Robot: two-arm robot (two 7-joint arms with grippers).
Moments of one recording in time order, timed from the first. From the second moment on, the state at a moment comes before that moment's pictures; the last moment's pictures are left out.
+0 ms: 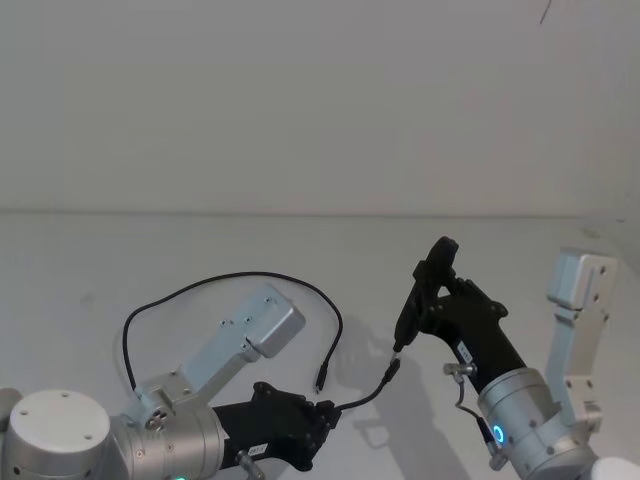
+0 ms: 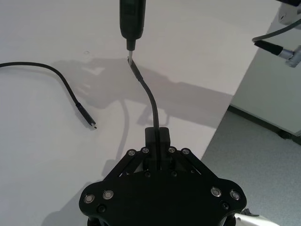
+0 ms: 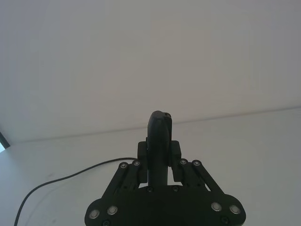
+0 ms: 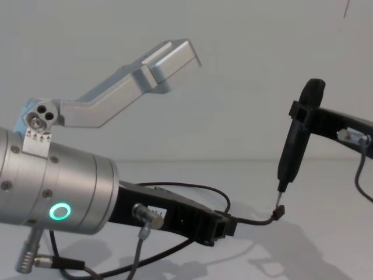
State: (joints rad) left arm -0.27 0.41 0.52 -1.82 -0.34 0.64 -0.47; right arm 0.05 0.12 -0.25 -1.72 0.39 0.10 0.03
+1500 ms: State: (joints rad) left arm -0.27 0.41 0.52 -1.82 -0.34 0.64 -0.47; right arm 0.08 0.11 -0.18 -1.70 0.44 0.21 0.09
